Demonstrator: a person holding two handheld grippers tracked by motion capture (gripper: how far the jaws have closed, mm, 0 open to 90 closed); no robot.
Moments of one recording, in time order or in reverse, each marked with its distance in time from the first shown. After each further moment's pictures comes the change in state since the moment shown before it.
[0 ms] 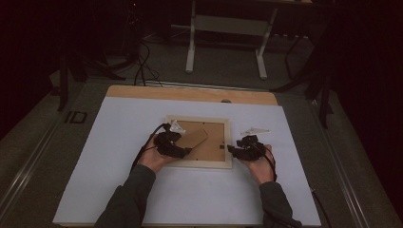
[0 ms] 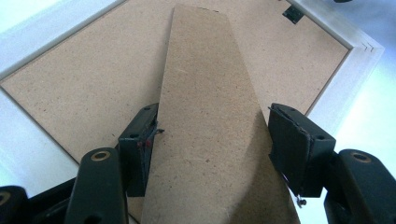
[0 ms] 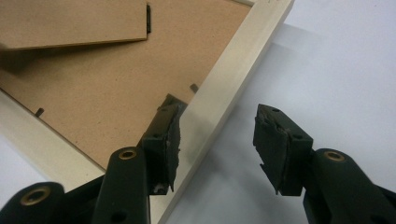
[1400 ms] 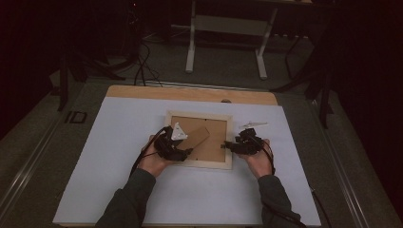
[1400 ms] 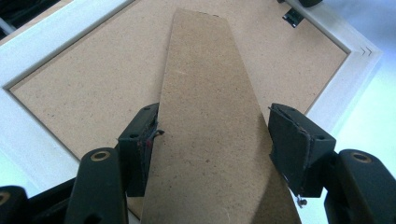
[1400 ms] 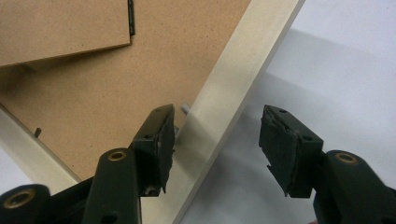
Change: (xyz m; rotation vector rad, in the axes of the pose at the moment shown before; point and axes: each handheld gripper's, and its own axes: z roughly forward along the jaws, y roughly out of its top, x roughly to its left) left arm -0.020 0.000 -0.013 -0.072 0.102 0.118; right arm -0.004 0.018 0.008 0.039 0.028 0.038
